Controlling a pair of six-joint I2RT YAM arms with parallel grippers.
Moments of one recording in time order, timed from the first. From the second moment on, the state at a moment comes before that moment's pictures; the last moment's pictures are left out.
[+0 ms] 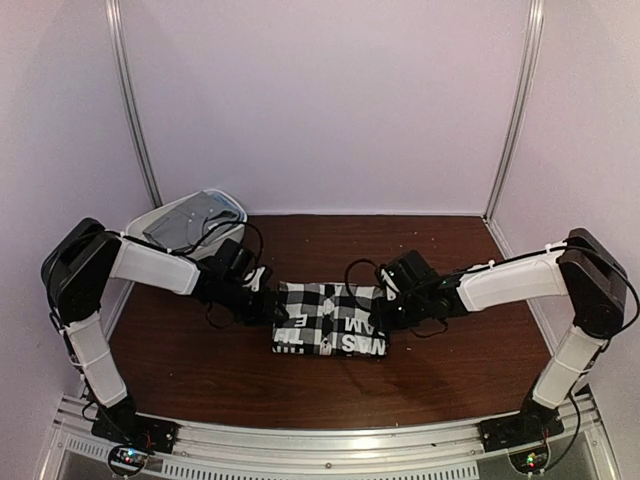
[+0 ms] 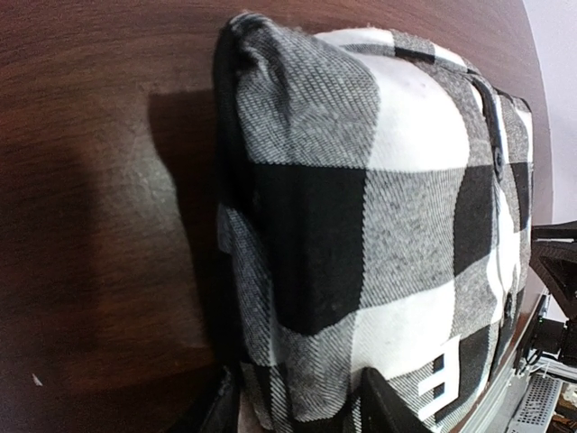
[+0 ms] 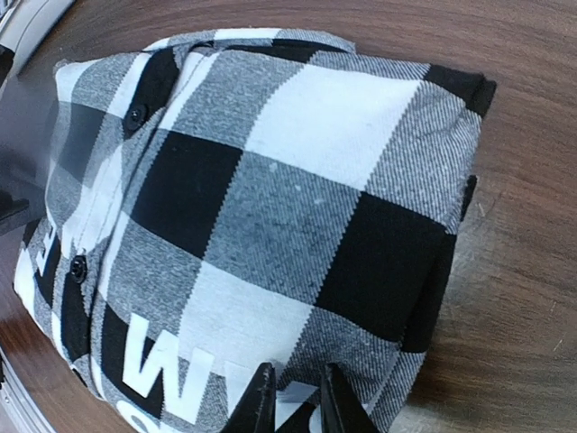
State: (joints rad) left arm -0.61 1.82 0.95 -0.10 0.41 -0.61; right arm 0.78 1.68 0.90 -0.12 -0.03 0.61
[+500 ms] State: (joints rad) left arm -0.60 1.86 0.92 0.02 0.50 -0.64; right arm 0.77 1.71 0.84 -0.06 -0.04 0.64
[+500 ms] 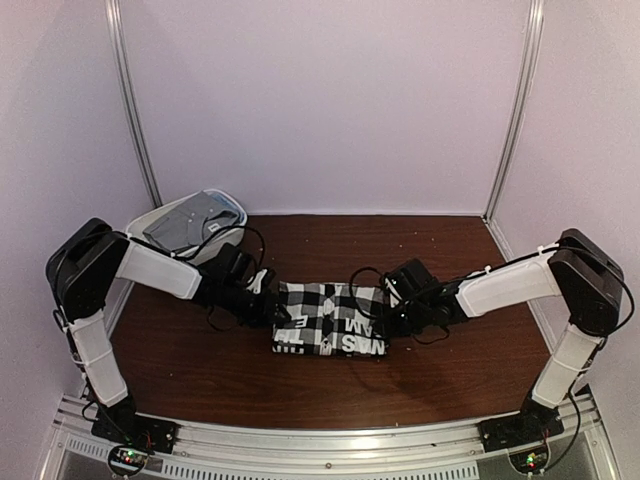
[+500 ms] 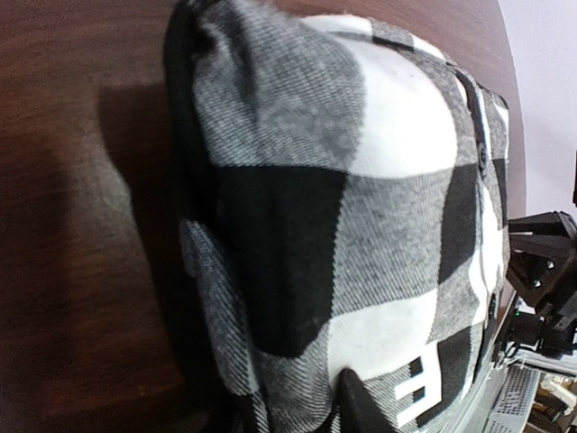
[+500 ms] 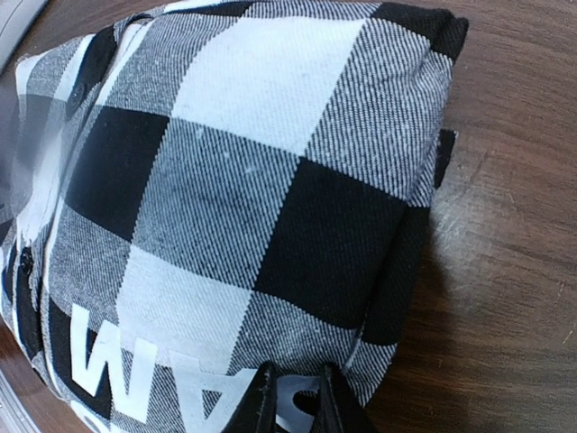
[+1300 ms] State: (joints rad) left arm -0.59 1.68 1.00 -0.32 0.49 -0.58; right arm 0.77 1.65 0.91 -0.13 -0.08 0.63
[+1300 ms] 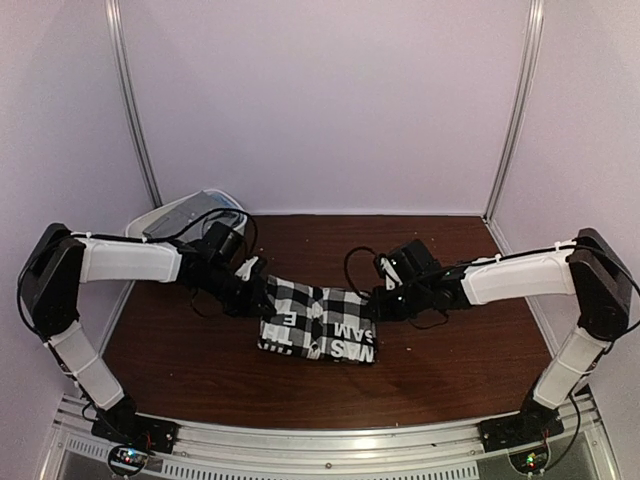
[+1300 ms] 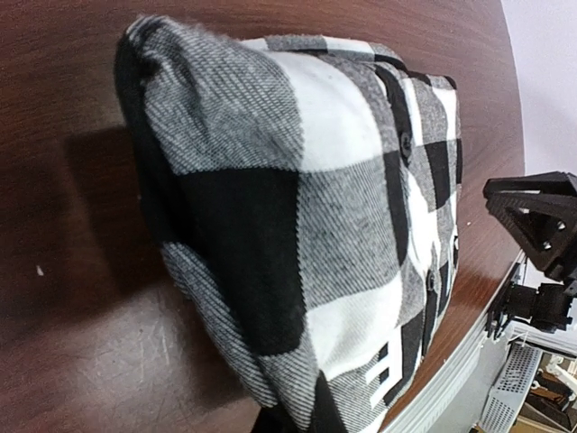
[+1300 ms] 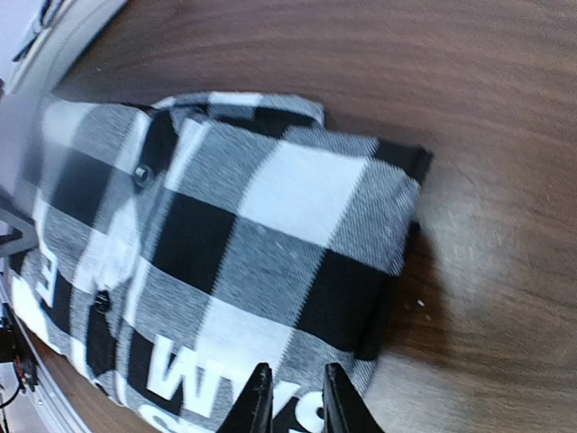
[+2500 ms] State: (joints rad) left arm -0.49 1.63 1.47 -0.70 0.57 -0.45; right arm 0.92 2.31 1.61 0.15 -0.39 0.86
